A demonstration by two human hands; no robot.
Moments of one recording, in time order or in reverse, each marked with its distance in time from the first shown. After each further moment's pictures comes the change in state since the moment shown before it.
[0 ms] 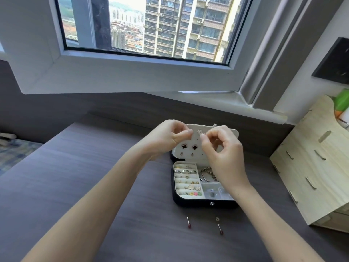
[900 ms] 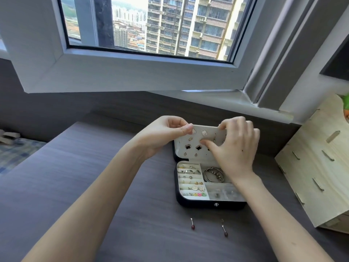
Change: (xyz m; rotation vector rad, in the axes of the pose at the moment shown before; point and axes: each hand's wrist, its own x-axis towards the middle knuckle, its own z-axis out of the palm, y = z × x) left_hand -0.005 -0.003 -0.016 -0.203 -0.060 -0.023; right_hand 0.020 0.034 -0.001 -0.736 0.135 -0.149
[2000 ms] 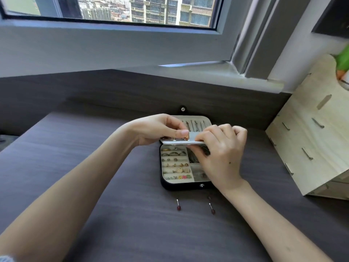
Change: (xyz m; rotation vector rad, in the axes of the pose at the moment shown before) left_hand 0.027 -0.023 0.022 0.058 -0.436 -0.195; right_hand -0.057 0.003 -0.007 0.110 0.168 -0.186
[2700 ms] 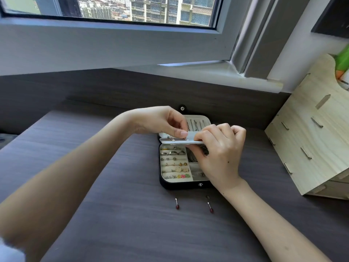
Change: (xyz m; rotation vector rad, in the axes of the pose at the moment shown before) left_hand 0.004 0.019 -0.010 0.333 -0.102 0.053; right_hand -0.001 0.000 0.001 0.000 -0.003 0.009
